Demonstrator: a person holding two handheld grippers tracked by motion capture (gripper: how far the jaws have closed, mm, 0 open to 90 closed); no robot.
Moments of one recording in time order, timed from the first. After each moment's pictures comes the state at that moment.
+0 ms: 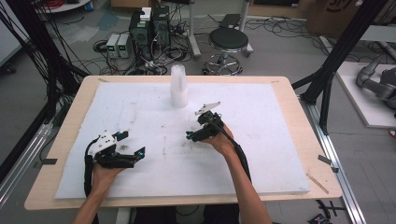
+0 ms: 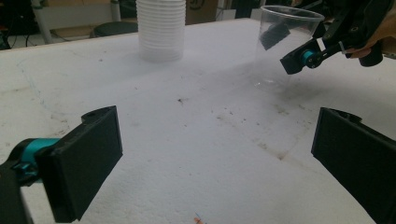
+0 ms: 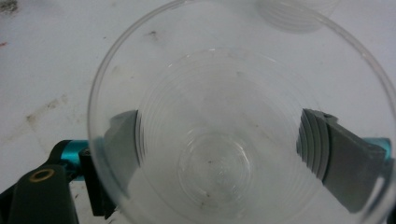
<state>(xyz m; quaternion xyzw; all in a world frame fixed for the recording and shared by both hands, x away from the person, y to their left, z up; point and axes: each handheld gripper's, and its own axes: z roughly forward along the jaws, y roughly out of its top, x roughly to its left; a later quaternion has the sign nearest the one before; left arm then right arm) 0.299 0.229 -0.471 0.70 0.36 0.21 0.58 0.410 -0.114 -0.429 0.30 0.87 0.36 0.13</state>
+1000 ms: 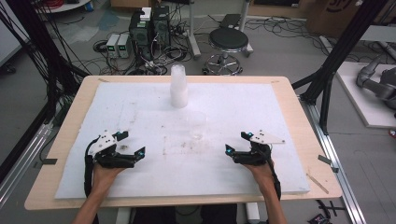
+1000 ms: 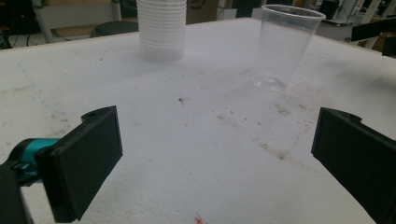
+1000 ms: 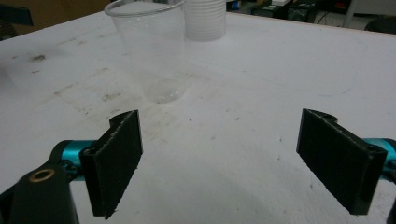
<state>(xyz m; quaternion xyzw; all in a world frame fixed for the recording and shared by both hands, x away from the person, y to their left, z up) 0.299 0.228 -0.471 0.70 0.36 0.21 0.58 0.317 -0.253 -0.445 0.36 0.75 0.51 0.21</state>
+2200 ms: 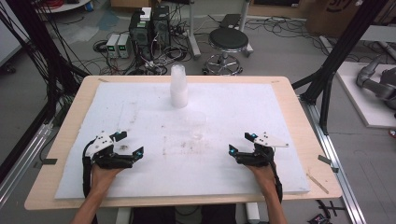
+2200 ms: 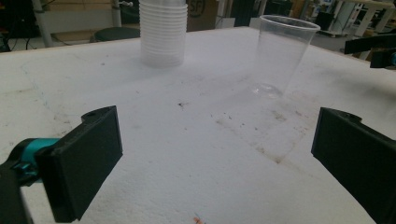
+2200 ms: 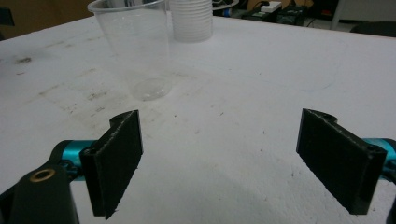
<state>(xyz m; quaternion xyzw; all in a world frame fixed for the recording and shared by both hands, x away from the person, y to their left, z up) 0.295 0.232 -0.472 0.69 0.36 0.21 0.60 0.315 -0.262 -0.455 0.37 0.74 0.52 0.22</state>
